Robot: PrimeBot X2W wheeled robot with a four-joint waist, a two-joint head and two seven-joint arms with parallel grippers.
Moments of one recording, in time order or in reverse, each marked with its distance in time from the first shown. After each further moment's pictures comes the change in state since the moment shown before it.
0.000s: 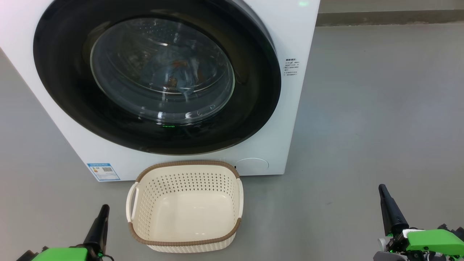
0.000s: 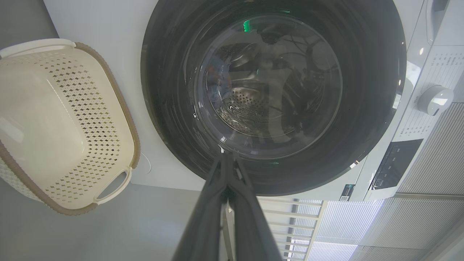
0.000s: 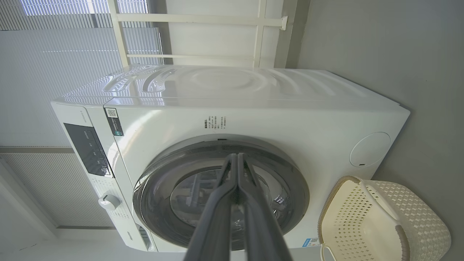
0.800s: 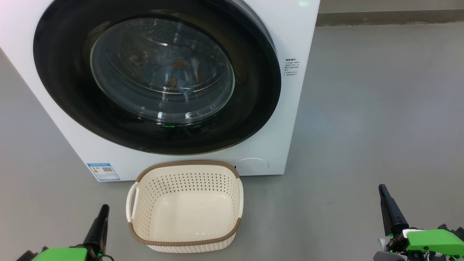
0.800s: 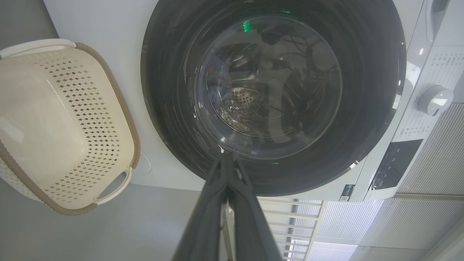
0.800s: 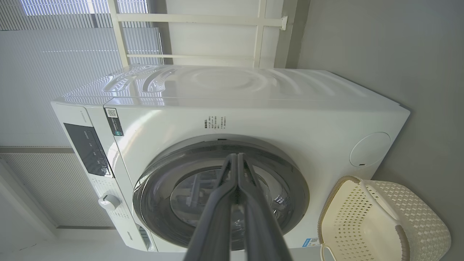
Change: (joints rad) left arm 0.000 0.000 0.001 0.000 0.000 0.000 0.000; right arm 0.000 0.000 0.000 0.000 0.000 0.000 0.000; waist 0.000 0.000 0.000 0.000
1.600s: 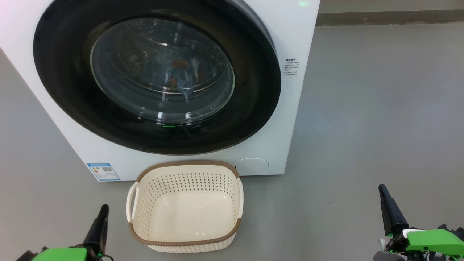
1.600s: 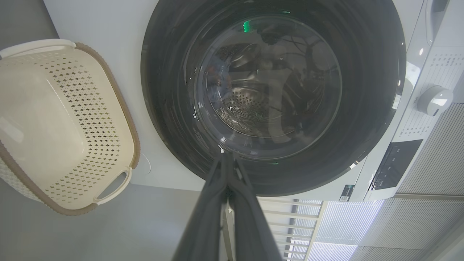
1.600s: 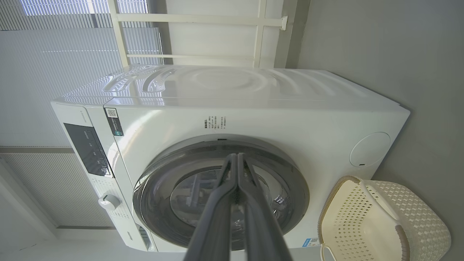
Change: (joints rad) left arm 0.000 0.000 0.001 0.000 0.000 0.000 0.000; right arm 0.000 0.000 0.000 0.000 0.000 0.000 0.000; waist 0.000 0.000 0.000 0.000
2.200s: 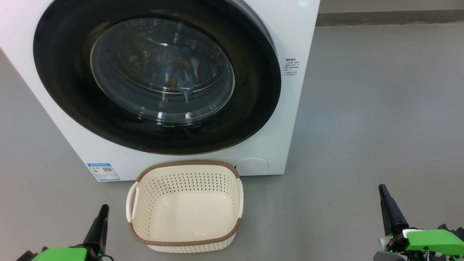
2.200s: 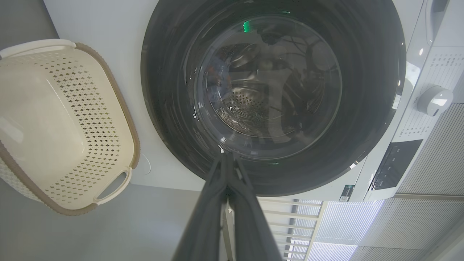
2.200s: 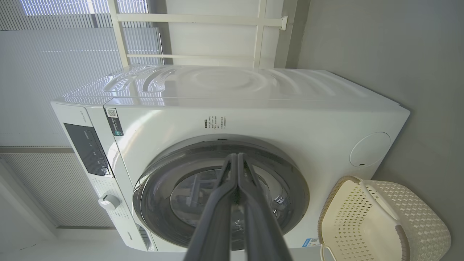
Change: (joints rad) left arm 0.000 0.000 0.000 0.000 0.000 0.000 0.000; right arm 0.000 0.000 0.000 0.000 0.000 0.000 0.000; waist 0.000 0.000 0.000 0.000
